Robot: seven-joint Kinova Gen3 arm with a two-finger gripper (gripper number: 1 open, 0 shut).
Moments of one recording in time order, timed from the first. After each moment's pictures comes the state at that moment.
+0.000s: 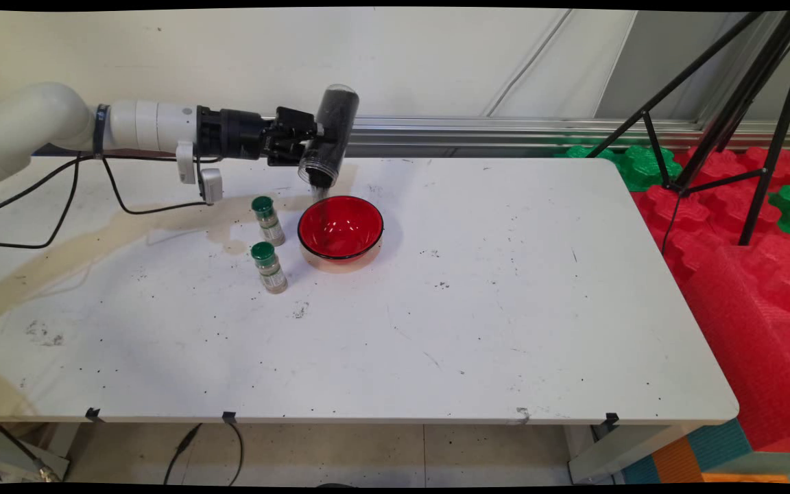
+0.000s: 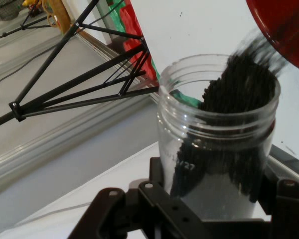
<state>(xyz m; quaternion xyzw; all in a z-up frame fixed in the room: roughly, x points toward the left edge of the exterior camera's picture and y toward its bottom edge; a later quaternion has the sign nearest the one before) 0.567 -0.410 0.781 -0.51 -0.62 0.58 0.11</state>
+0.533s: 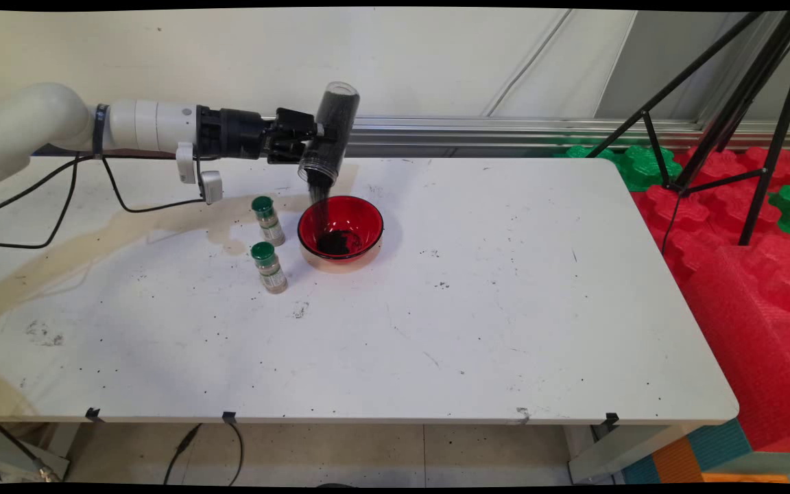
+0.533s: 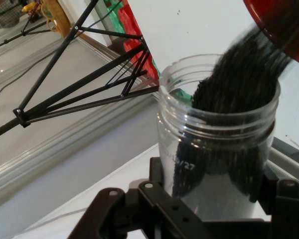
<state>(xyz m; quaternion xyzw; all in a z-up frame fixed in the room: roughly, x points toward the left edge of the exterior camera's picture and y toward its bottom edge) 0.567 -0.409 0.781 -0.52 -0.61 0.59 0.10</state>
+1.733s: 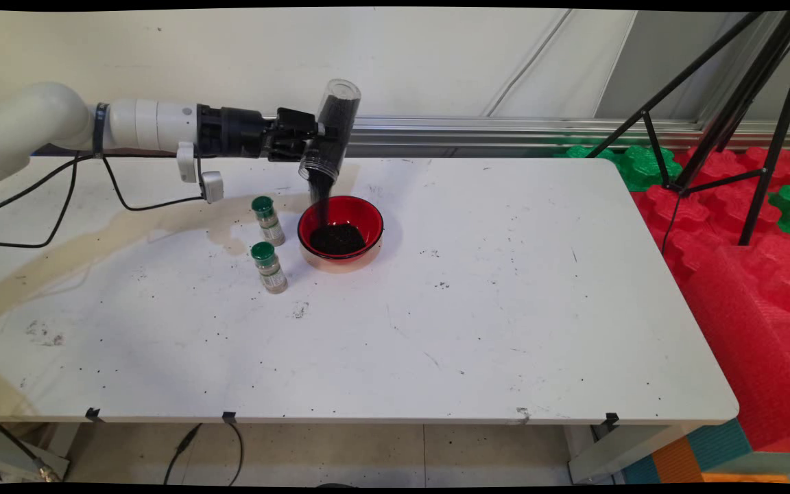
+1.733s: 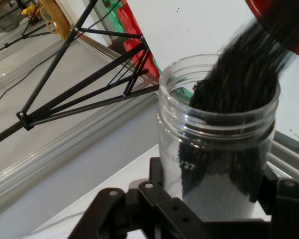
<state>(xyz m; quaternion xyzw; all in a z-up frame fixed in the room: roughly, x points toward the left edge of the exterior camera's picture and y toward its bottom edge) 0.564 -0.408 0.784 -0.53 -0.60 0.59 0.09</state>
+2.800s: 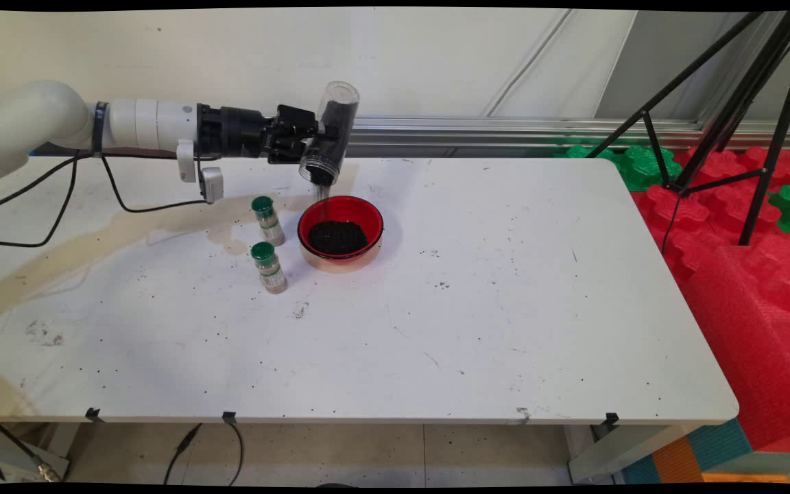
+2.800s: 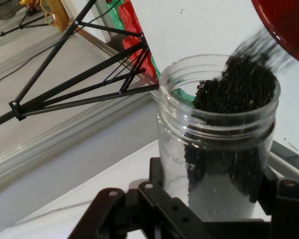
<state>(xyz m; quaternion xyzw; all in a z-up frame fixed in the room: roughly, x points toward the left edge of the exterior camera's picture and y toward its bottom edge) 0.563 -0.408 0.785 -0.51 -0.63 0.58 0.11</state>
